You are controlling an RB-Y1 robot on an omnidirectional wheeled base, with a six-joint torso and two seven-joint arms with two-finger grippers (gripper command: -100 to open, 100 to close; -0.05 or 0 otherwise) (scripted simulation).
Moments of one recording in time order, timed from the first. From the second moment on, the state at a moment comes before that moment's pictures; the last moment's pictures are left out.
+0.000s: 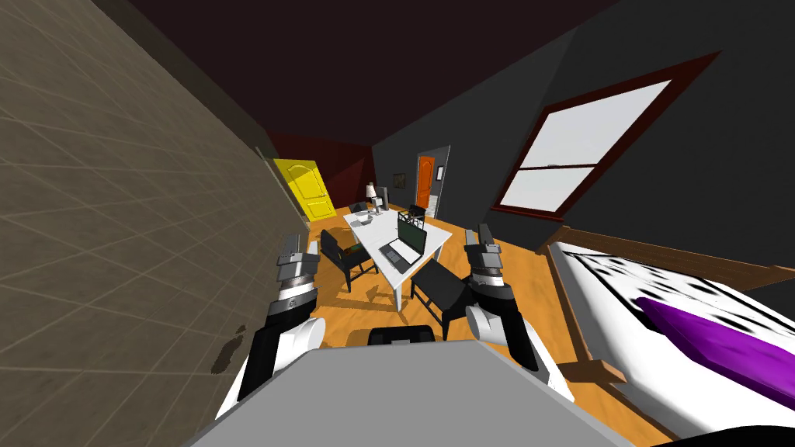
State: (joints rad) left arm 0.53 -0.01 0.07 -2.37 0.10 -0.37 -0.11; right arm 0.49 -0.02 -0.04 -2.32 0.07 -0.49 0.06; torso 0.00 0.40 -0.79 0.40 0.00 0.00
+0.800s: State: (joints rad) left arm 0.53 -0.01 0.07 -2.37 0.10 -0.37 -0.11; right arm 0.48 -0.11 -0.04 -2.31 0.13 -0.45 0.02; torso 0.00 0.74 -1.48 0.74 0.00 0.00
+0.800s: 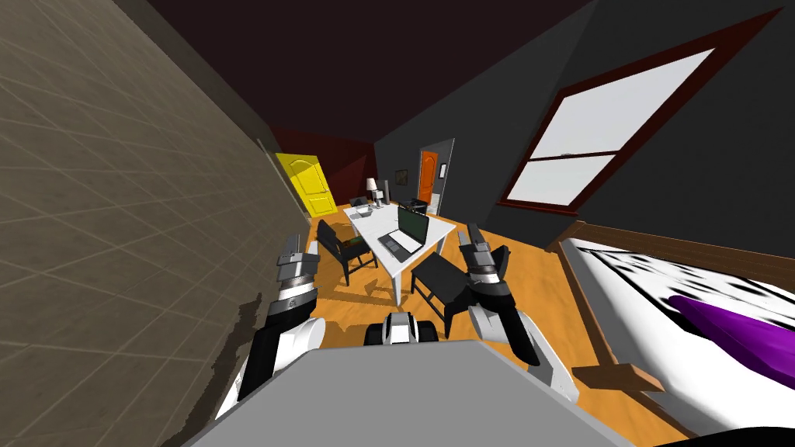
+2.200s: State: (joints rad) left arm 0.53 -0.01 0.07 -2.37 0.10 -0.37 -0.11; right arm 0.43 -0.46 0.02 -2.25 0.52 -0.19 -0.18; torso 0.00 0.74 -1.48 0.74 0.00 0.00
